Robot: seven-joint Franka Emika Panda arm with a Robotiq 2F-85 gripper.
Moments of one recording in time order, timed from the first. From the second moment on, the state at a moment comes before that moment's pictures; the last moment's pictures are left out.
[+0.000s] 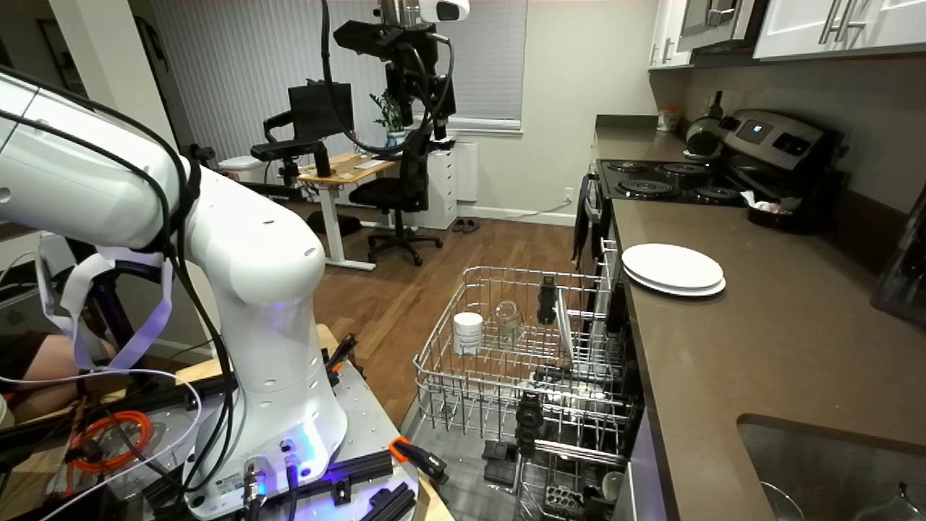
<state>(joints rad) 0.16 -0.87 0.09 -2.50 0.21 1.85 0.07</state>
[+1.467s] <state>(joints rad) 0.04 -0.08 0.08 -2.05 -0.53 2.06 -0.01</state>
